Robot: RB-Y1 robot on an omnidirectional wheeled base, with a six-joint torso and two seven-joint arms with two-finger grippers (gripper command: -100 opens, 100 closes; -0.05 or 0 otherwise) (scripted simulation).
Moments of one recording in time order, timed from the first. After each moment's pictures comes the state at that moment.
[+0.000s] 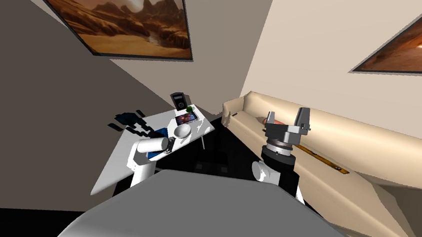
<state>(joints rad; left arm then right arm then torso) 0.22 0.14 0.28 -2.21 0.10 1.61 -0.21 0.53 0.02 0.03 -2.38 0.00 -0.52 -0.10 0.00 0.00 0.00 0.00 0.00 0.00</state>
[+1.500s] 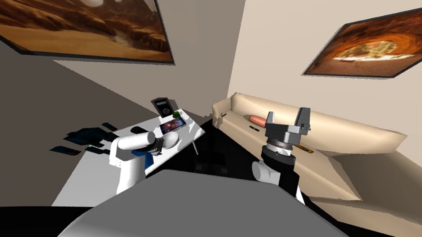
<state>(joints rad) 0.12 0.21 0.52 -2.15 0.16 1.82 -0.11 0.53 0.02 0.03 -2.38 0.00 -0.52 -0.10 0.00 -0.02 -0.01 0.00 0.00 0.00</state>
